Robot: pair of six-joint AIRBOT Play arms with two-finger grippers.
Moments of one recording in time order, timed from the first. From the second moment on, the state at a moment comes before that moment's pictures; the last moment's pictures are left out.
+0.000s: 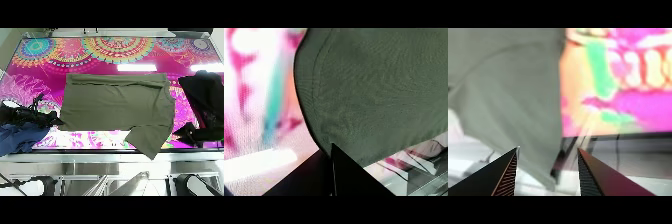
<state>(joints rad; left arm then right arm) 0.32 -1.50 0.84 0.89 -1.18 -1.04 -0.62 -1.08 0.49 -0.90 1.30 1.25</state>
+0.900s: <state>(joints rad) 0.32 -1.50 0.84 0.89 -1.21 -1.03 -0.39 -1.18 0.32 -0.55 1.06 1.03</state>
